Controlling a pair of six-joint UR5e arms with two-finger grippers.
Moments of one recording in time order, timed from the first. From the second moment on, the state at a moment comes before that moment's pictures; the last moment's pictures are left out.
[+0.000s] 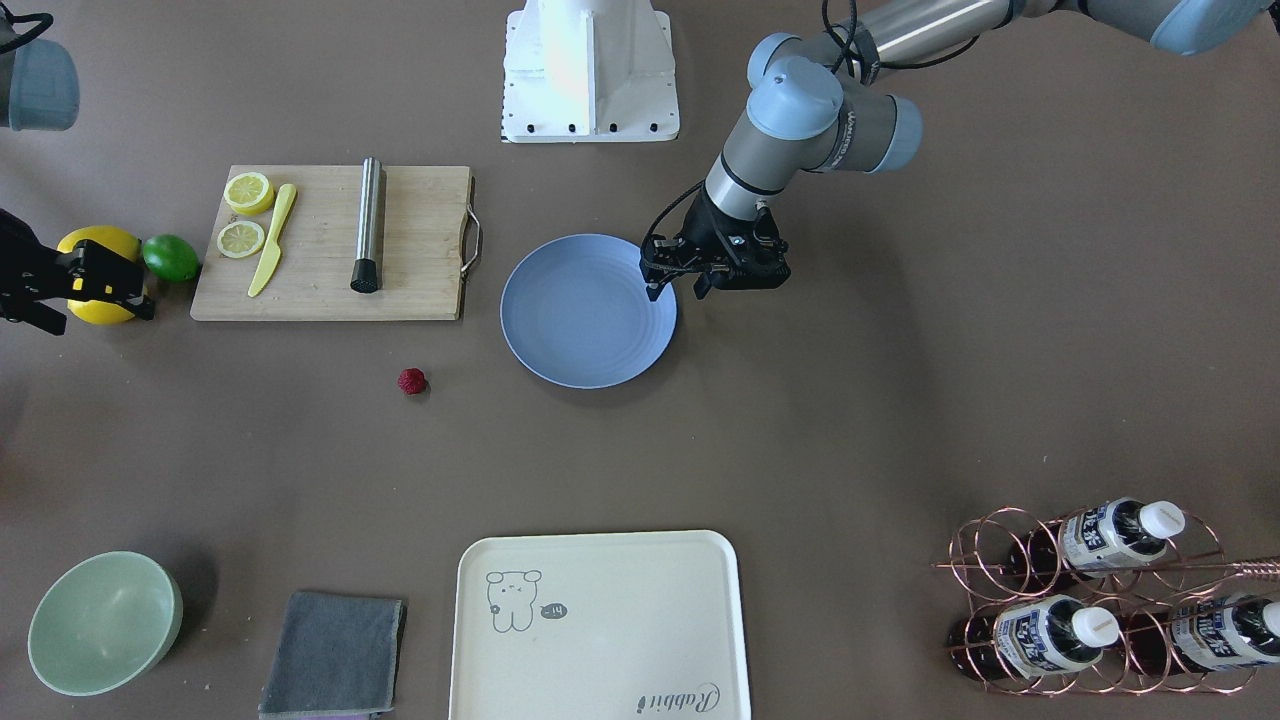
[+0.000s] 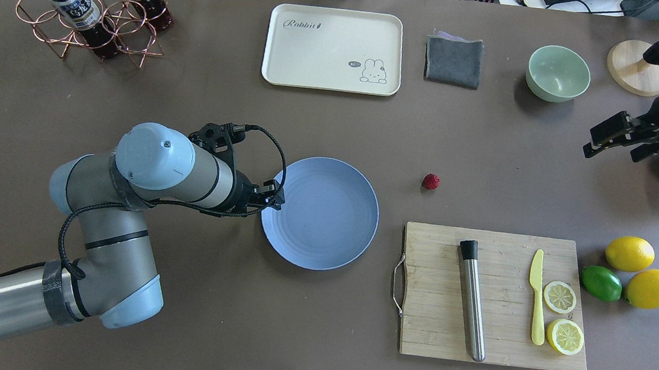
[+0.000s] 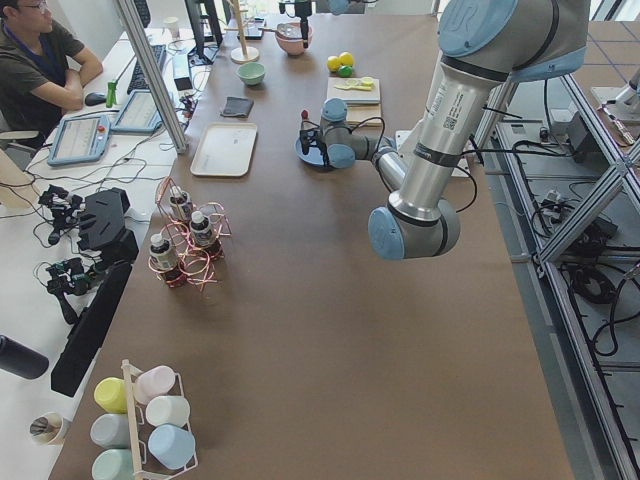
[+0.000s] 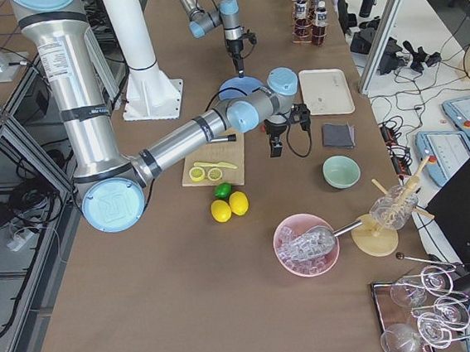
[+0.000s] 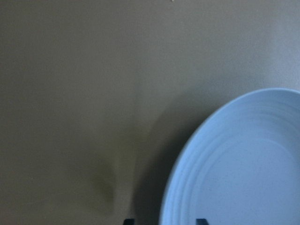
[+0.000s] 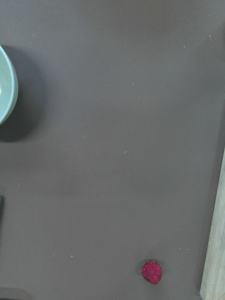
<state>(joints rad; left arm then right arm) -0.51 -2.07 -1.65 -2.07 -1.88 -1.54 1.08 -1.38 1.86 -1.52 2.35 0.65</state>
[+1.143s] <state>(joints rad) -0.87 -1.85 -1.75 -1.87 -2.09 -0.84 0.68 -1.14 1.65 -1.34 2.01 1.08</state>
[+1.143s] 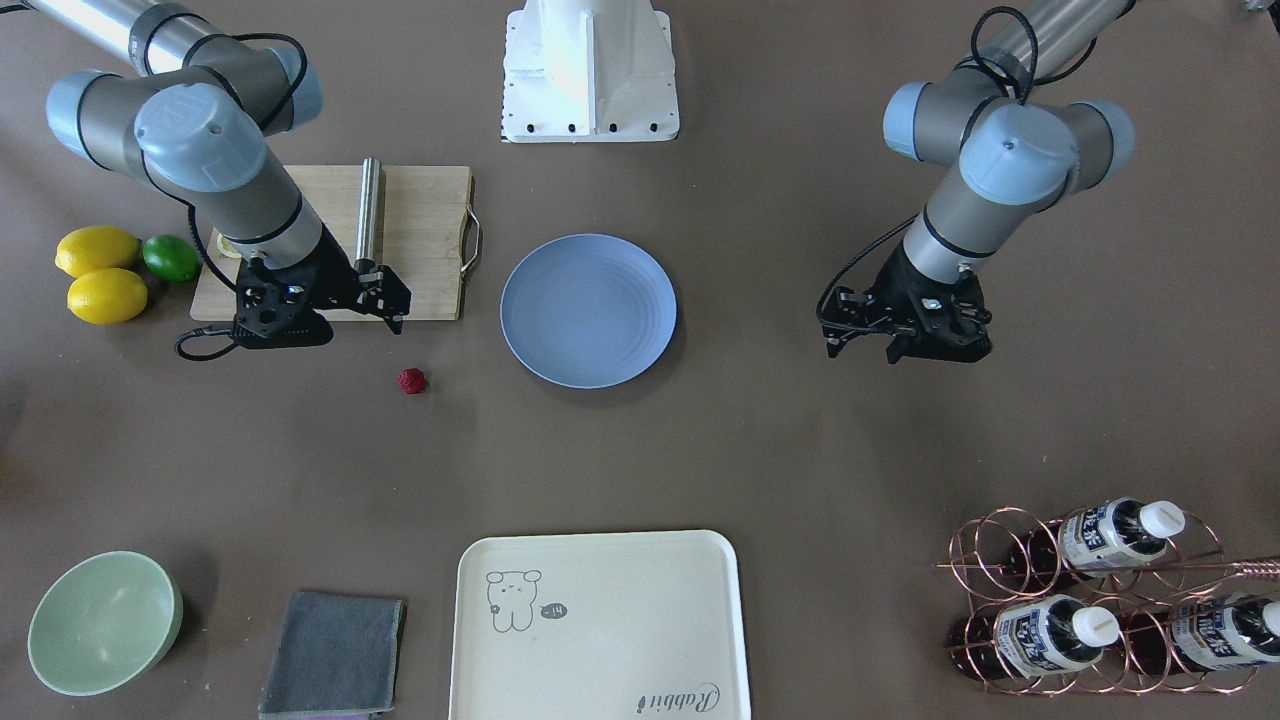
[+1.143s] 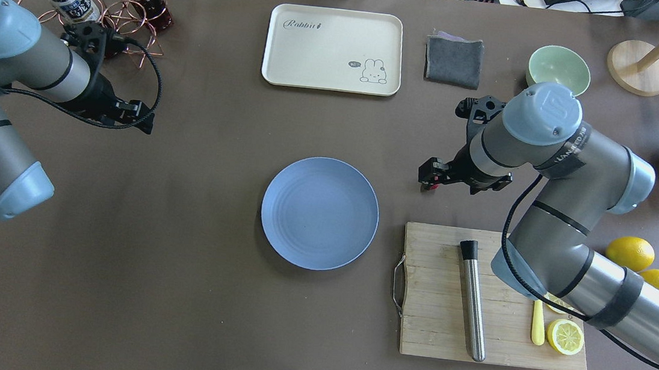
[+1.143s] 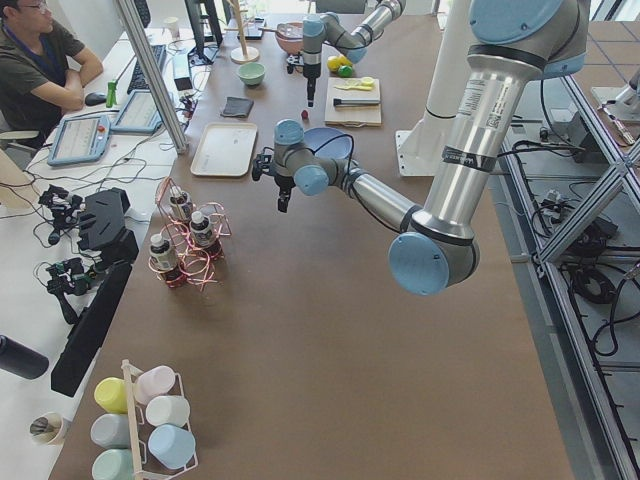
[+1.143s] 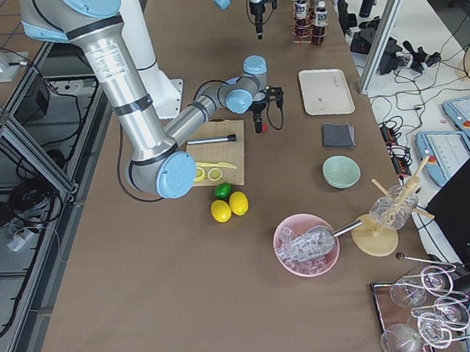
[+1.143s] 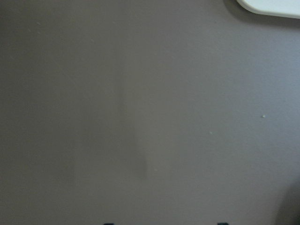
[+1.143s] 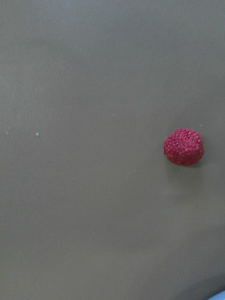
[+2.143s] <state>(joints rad) -0.94 -1.76 -1.86 -1.76 -2.09 -0.71 0.67 -1.06 1.55 -1.23 2.00 1.06</state>
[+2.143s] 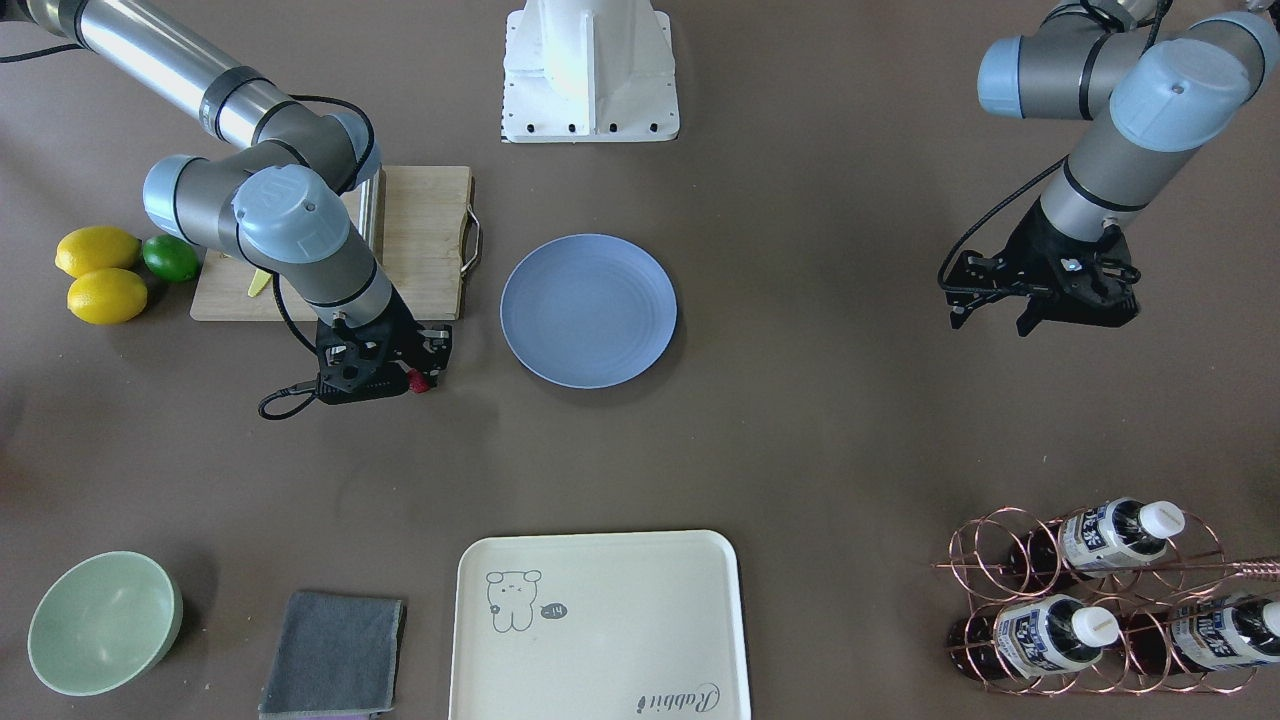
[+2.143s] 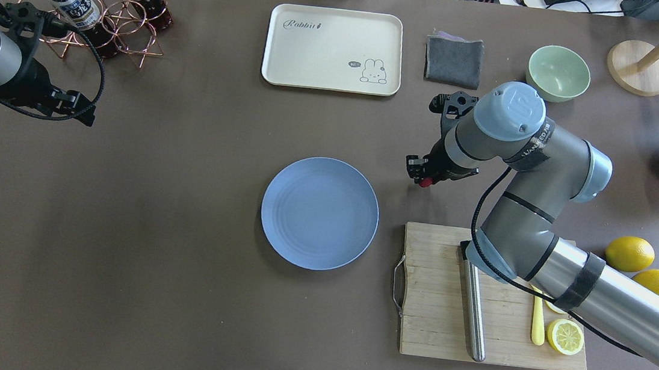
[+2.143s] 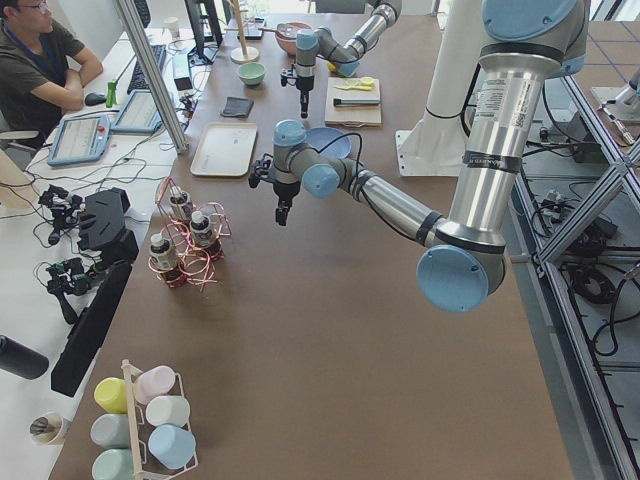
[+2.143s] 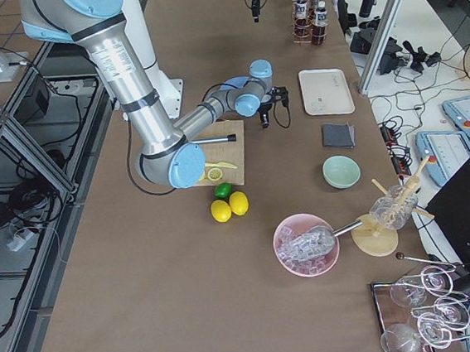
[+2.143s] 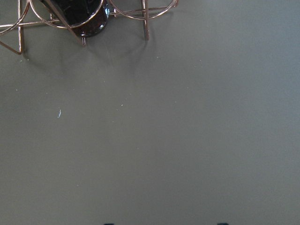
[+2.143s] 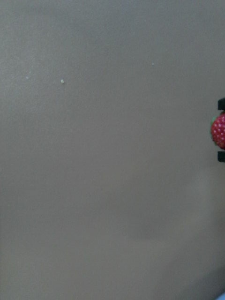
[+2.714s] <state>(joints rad) -0.93 -1.77 -1.85 -1.76 -2.09 -0.71 0.51 -0.90 1.56 -1.28 1.90 1.31</state>
